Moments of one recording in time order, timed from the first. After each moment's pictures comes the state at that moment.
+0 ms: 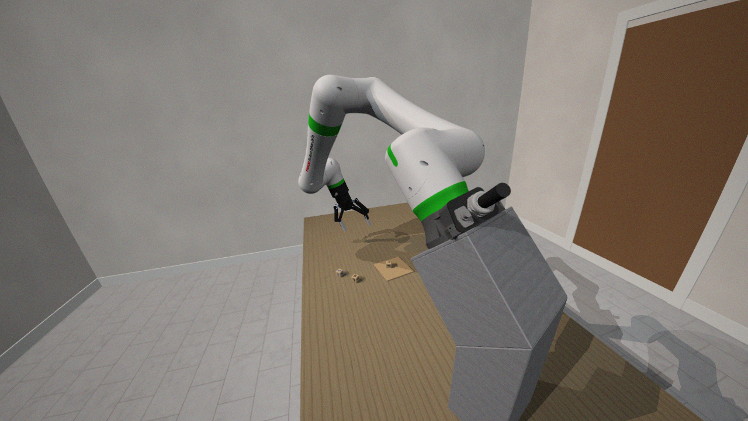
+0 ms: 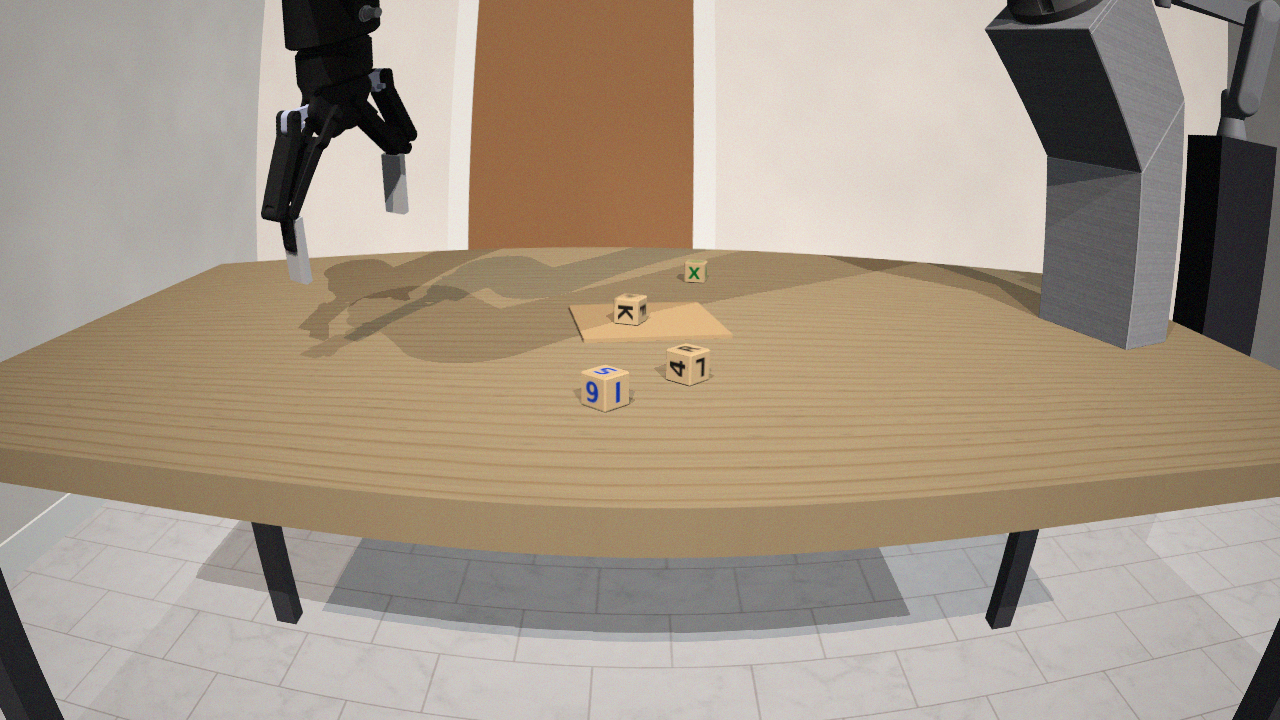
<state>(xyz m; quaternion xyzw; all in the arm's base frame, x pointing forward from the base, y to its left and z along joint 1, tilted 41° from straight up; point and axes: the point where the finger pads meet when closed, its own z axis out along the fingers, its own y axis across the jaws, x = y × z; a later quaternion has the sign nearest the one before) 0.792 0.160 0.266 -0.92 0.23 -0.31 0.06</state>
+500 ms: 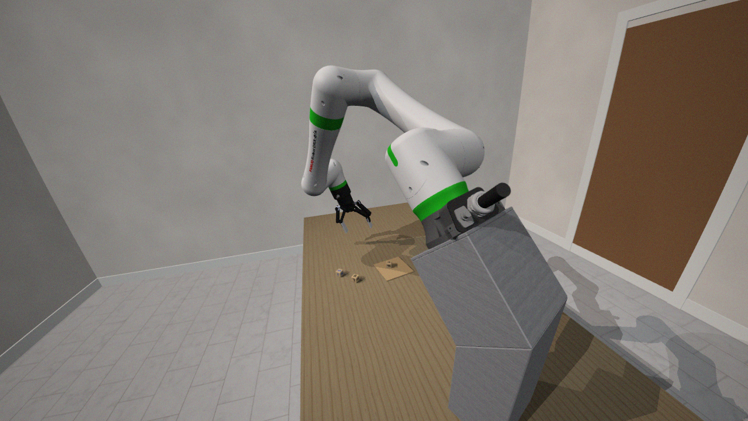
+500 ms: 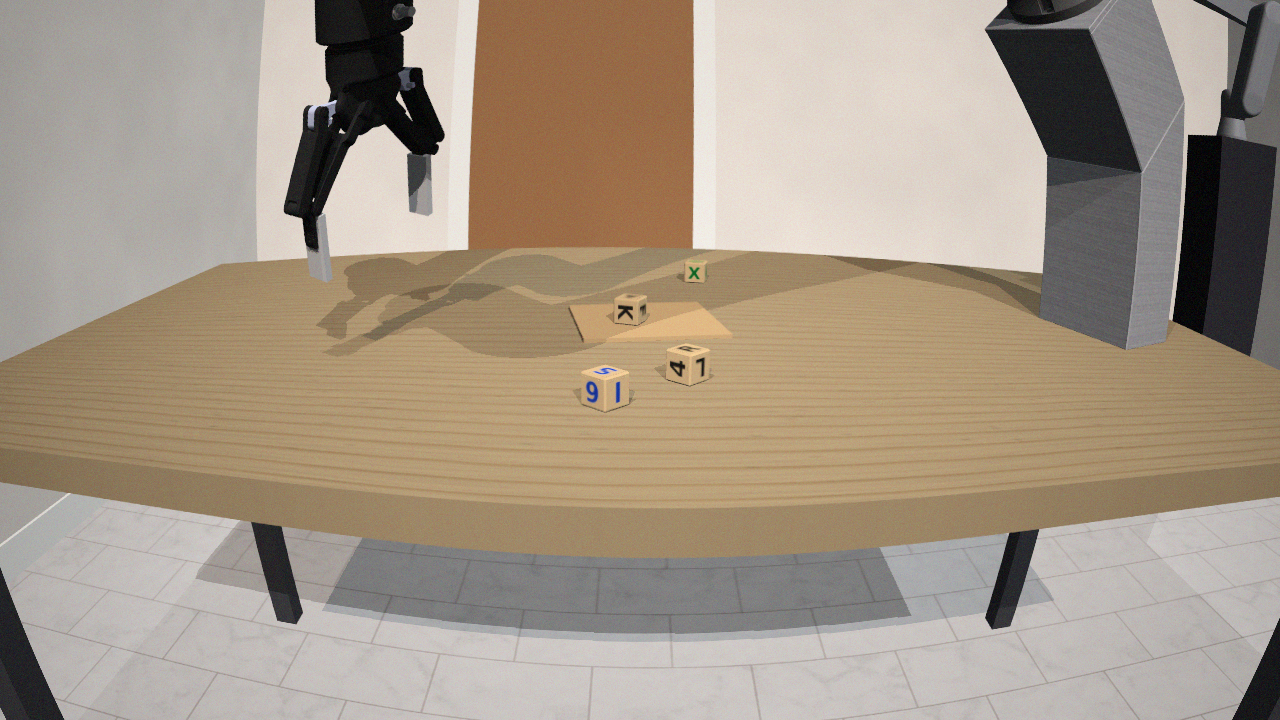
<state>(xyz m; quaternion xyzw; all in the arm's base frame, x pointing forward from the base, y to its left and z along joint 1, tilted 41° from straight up) 0.775 0.157 0.250 -0.91 0.25 -0.33 0.08</state>
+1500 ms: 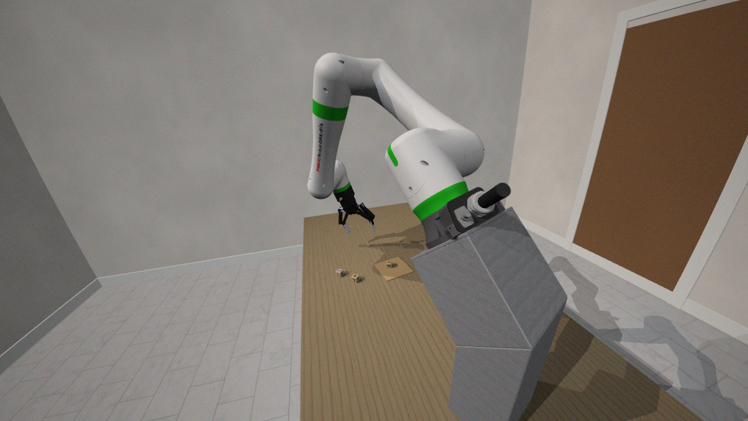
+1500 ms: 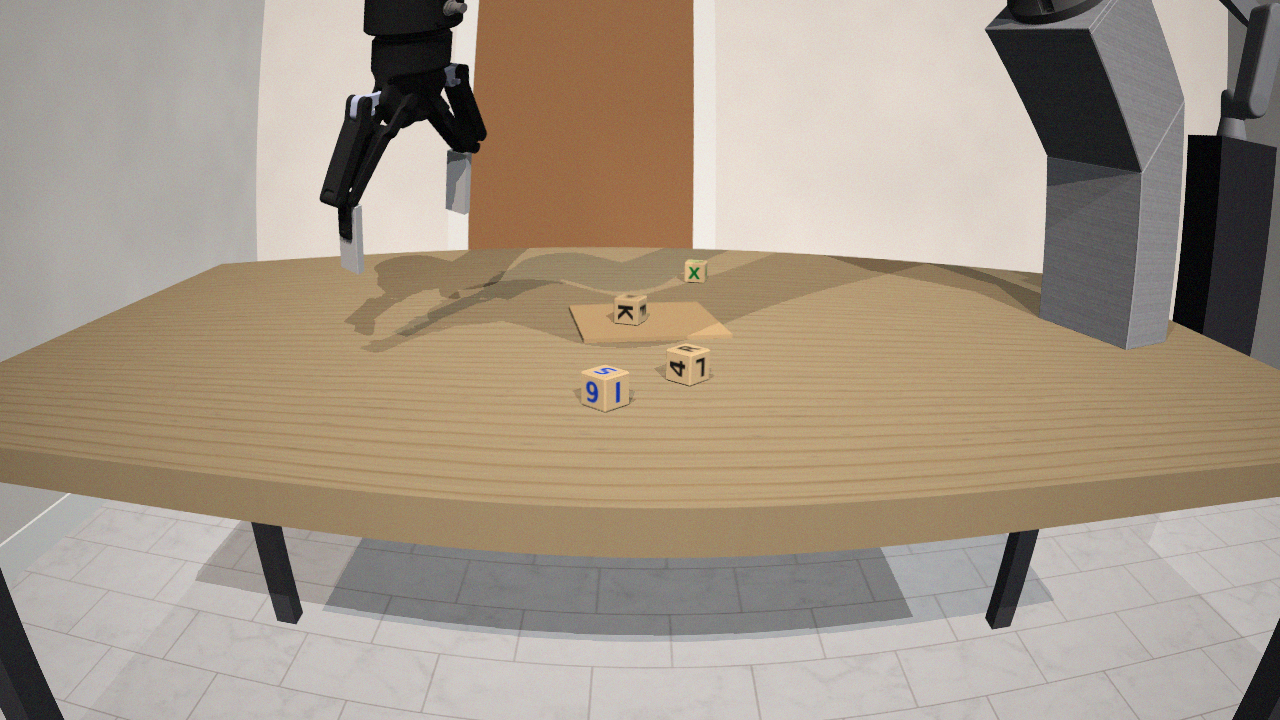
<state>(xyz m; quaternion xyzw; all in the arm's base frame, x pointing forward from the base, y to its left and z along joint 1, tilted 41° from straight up) 0.747 0.150 0.228 -0.90 0.27 -0.34 0.10</state>
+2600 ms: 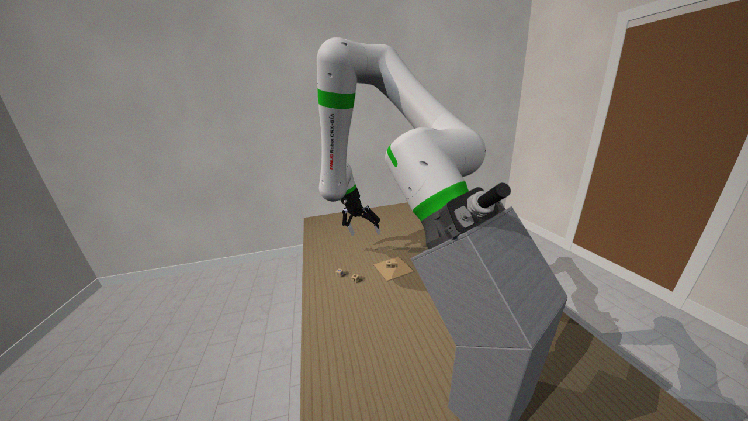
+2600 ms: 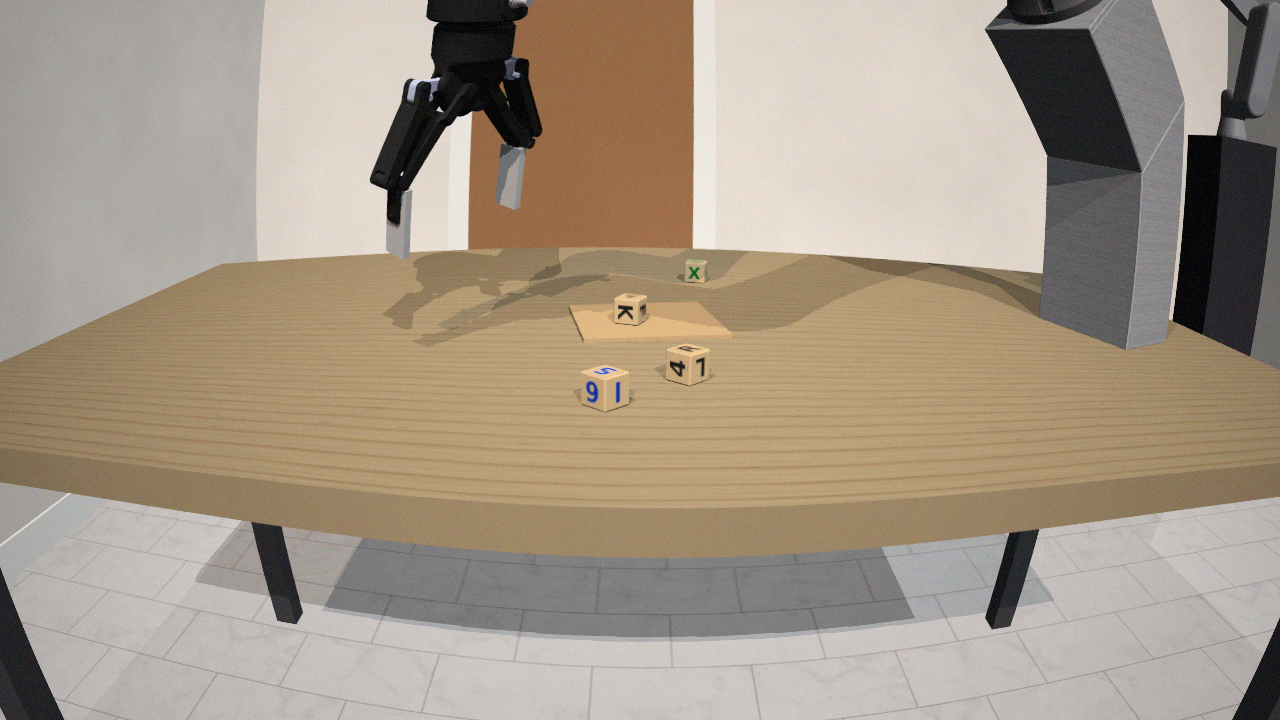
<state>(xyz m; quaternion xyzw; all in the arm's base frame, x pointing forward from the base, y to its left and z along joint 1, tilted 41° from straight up) 0.709 0.138 0.200 -0.88 0.29 -0.36 0.12</state>
